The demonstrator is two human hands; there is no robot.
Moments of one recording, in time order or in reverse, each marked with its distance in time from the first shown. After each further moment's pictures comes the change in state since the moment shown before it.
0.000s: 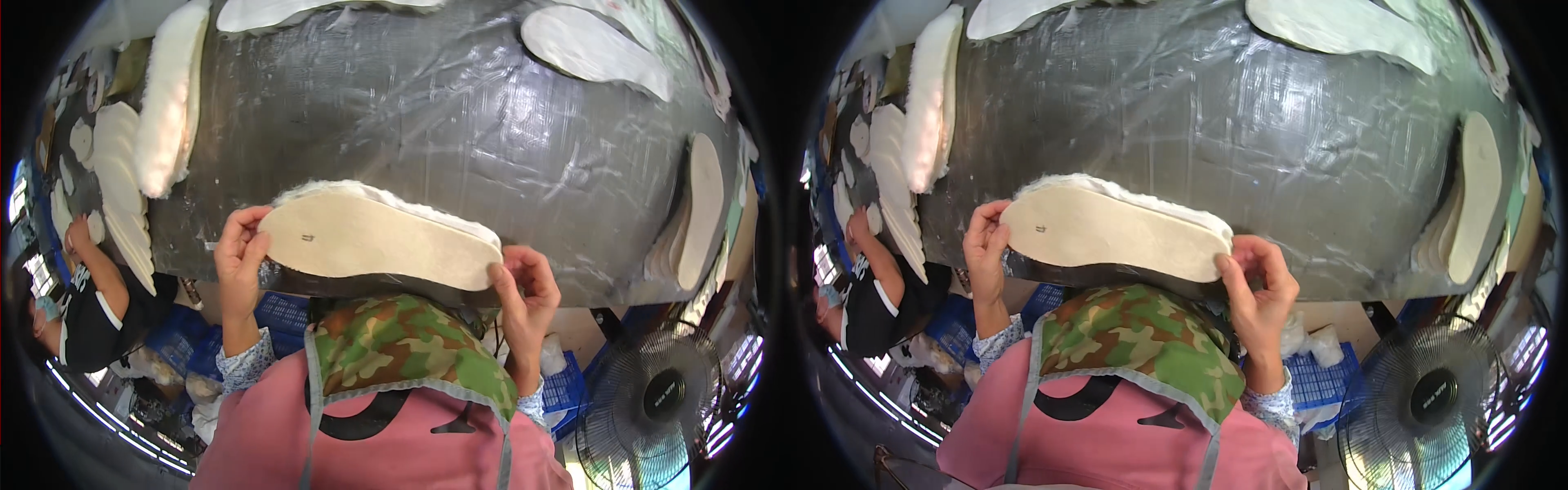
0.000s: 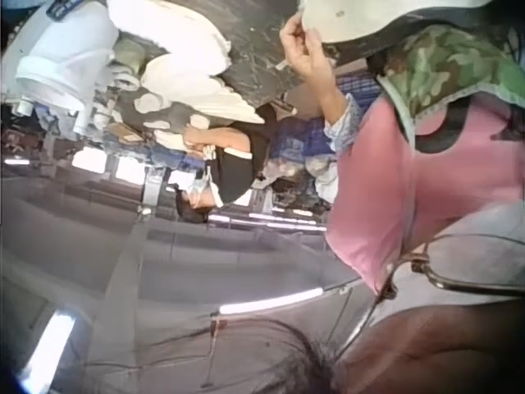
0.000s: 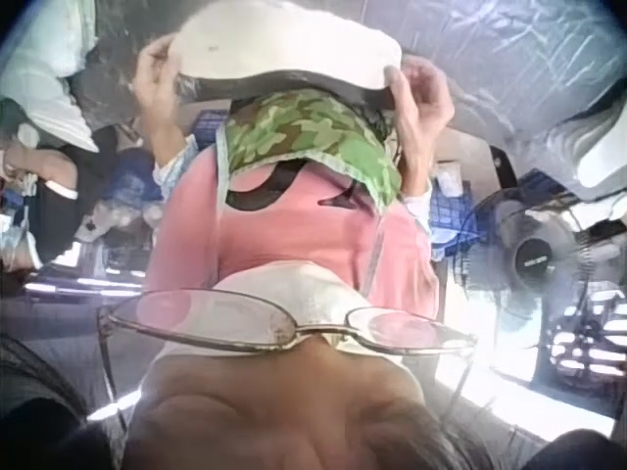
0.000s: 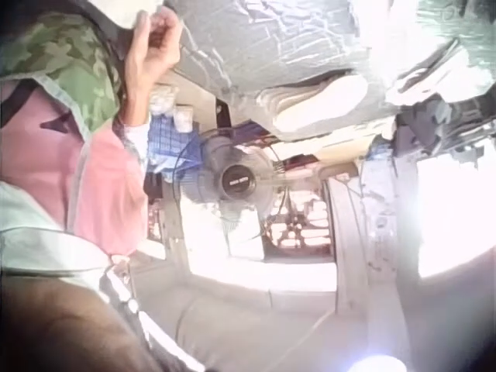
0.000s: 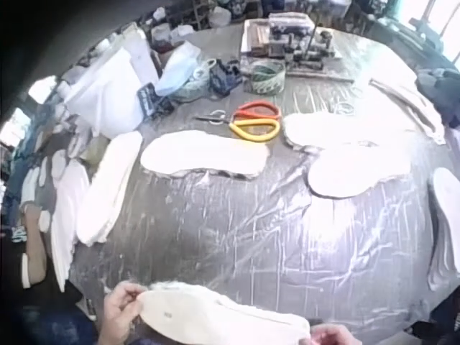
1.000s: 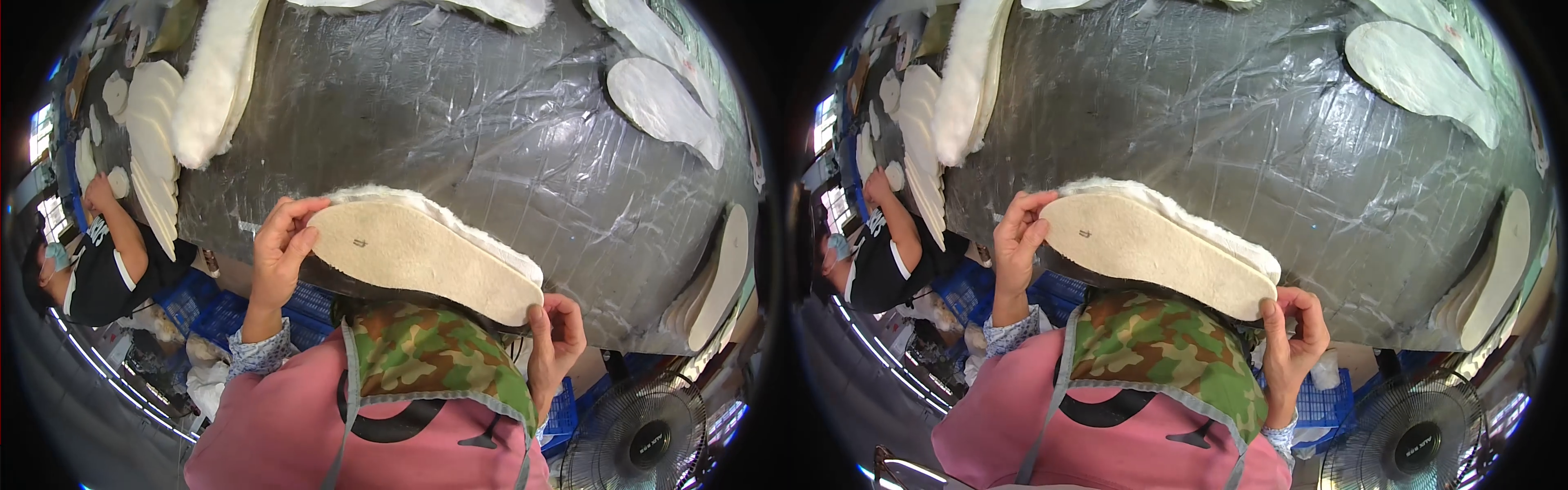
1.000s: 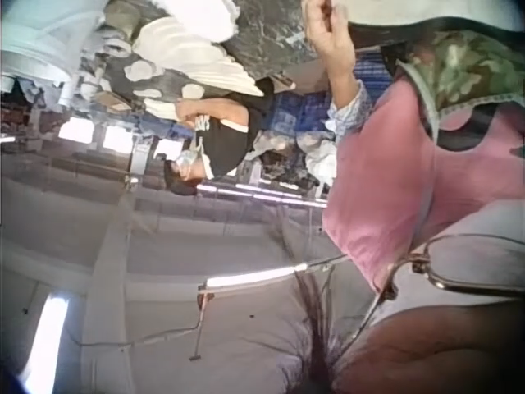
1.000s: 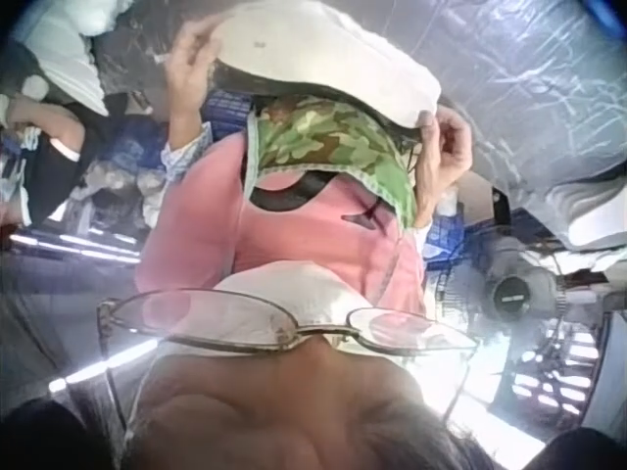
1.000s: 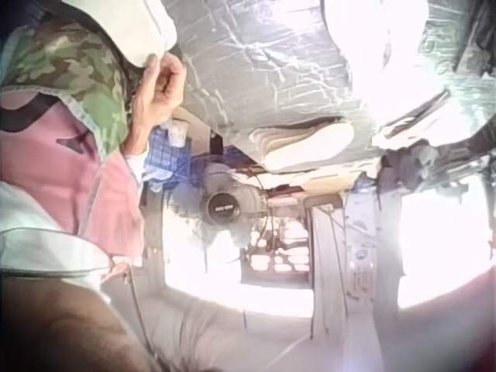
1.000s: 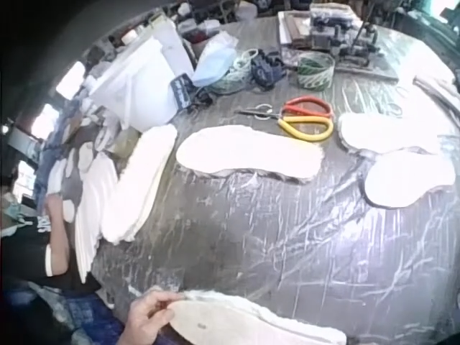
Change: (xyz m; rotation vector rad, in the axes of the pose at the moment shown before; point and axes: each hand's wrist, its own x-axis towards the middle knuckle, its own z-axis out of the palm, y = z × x) left_hand 0.005 0.006 0.002 0.082 -0.041 -0.019; right_hand -0.007 -0.006 -0.004 -0.025 0.001 0.125
